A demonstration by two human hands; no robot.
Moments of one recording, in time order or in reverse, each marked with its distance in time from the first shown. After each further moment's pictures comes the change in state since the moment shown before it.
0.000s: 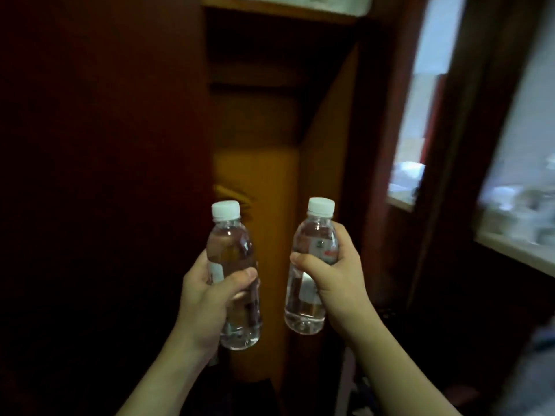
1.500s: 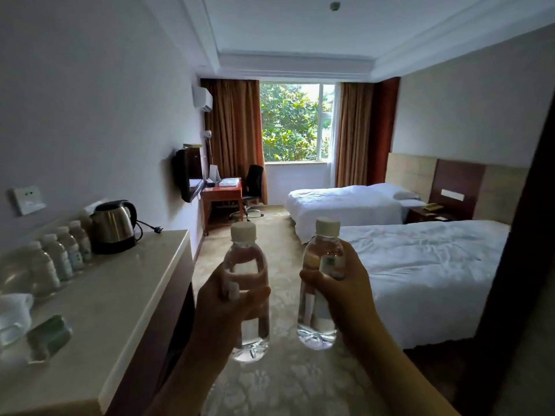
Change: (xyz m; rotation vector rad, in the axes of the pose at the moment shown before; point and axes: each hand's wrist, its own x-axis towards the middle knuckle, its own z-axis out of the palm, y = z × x) left_hand -0.012 -0.217 1.031 -0.471 -1.305 -0.194; right_hand 0.016 -0.074 -0.906 -0.820 1.313 0.012
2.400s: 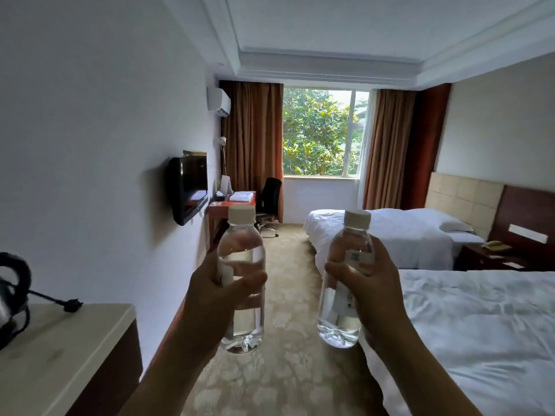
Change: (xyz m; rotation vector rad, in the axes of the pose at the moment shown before) left_hand 0.544 -0.224 0.030 0.013 0.067 0.017; right_hand 0.539 0.270 0.087 -0.024 0.001 -0.091
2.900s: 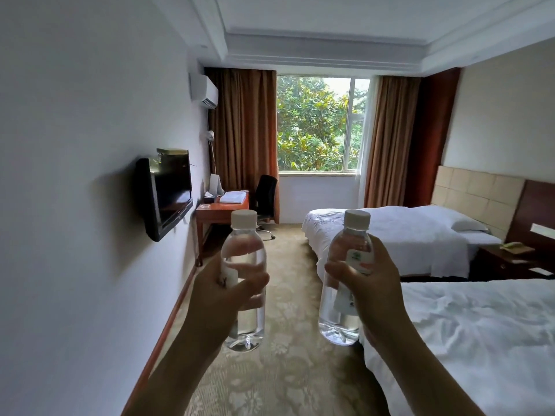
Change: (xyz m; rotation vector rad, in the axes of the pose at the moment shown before) left_hand 0.310 -0.139 0.034 0.031 -0.058 0.025; right_hand 0.277 0.169 0.074 0.012 -0.001 0.031
